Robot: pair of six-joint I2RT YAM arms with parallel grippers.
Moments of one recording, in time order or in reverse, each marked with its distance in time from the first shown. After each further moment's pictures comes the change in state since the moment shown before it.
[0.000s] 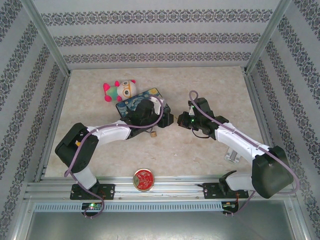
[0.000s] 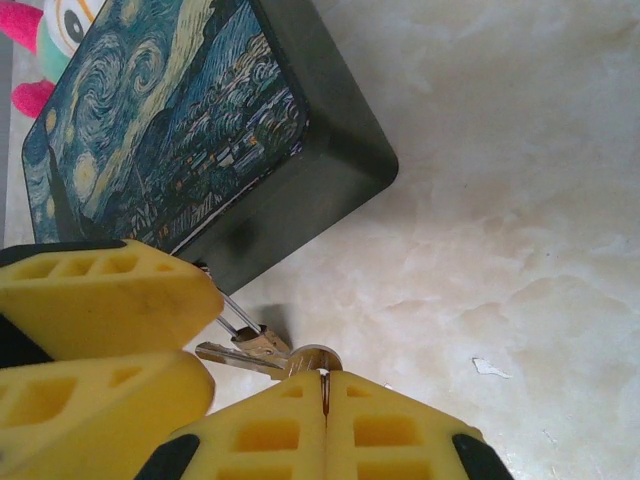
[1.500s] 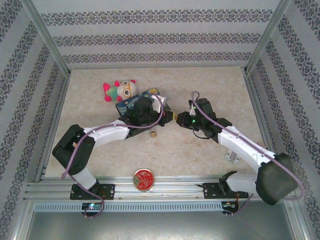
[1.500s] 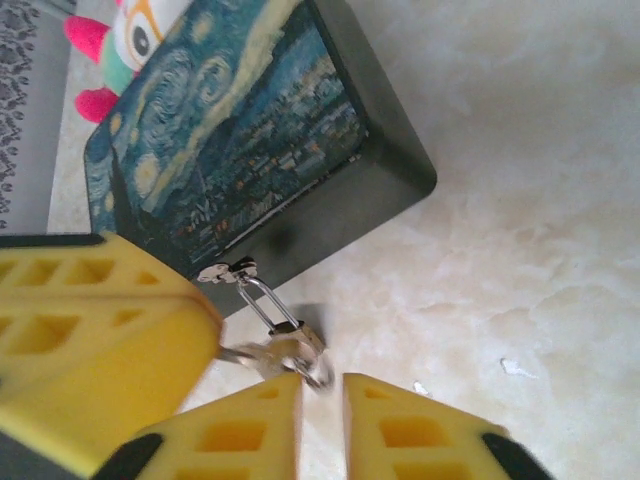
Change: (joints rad) left arm 0.017 -0.051 0.009 0.052 0.073 0.103; right arm 0.019 -0.092 -0.017 0.010 0.007 -0.008
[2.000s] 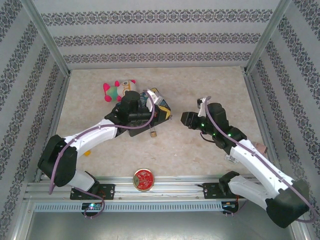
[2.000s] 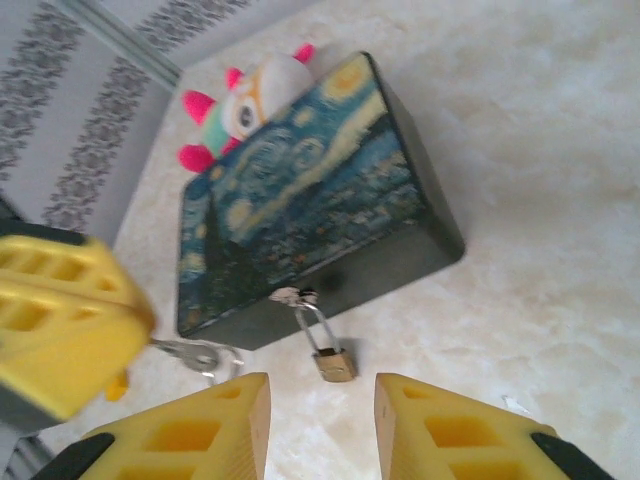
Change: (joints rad) left arm 0.076 -0.166 0.007 -0.166 0.247 0.296; right arm -0.003 -0.269 -0.063 0.020 0.014 -0.095
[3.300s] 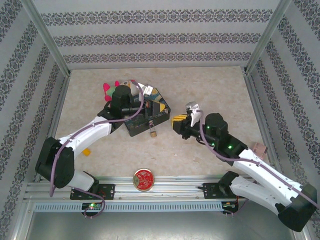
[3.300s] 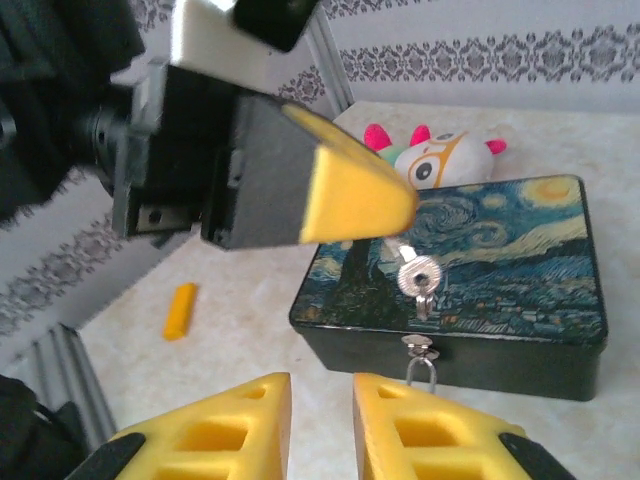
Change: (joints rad) left arm 0.100 -0.029 0.026 0.003 0.084 -0.362; right arm 0.233 -0.107 -0.081 0.227 0.034 -0.340
